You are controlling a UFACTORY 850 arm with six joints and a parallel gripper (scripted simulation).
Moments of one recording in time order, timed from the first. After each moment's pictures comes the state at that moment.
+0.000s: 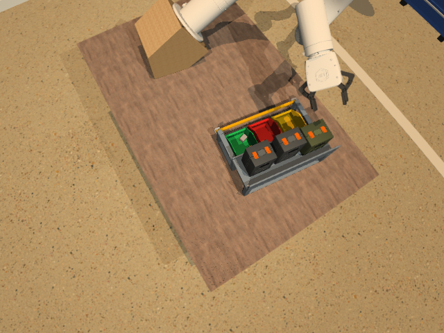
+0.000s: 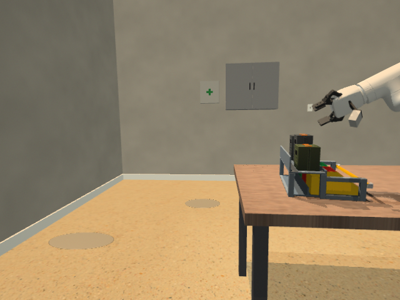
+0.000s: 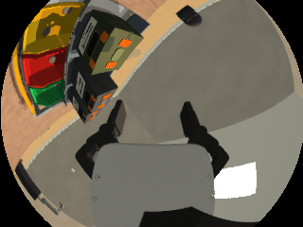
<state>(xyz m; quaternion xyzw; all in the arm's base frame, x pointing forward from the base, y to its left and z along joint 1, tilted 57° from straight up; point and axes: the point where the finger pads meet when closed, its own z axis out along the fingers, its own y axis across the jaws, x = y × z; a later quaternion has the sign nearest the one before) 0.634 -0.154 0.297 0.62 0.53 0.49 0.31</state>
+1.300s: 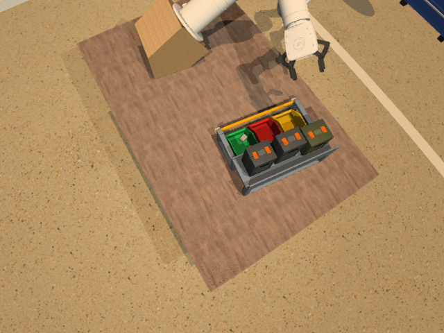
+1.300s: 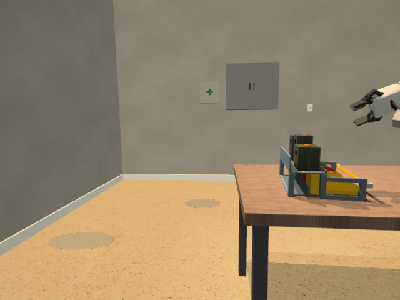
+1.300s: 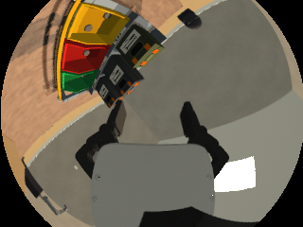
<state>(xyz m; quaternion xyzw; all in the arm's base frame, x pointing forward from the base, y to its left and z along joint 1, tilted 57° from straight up) 0.505 -0.124 0.293 0.62 0.53 0.49 0.31</state>
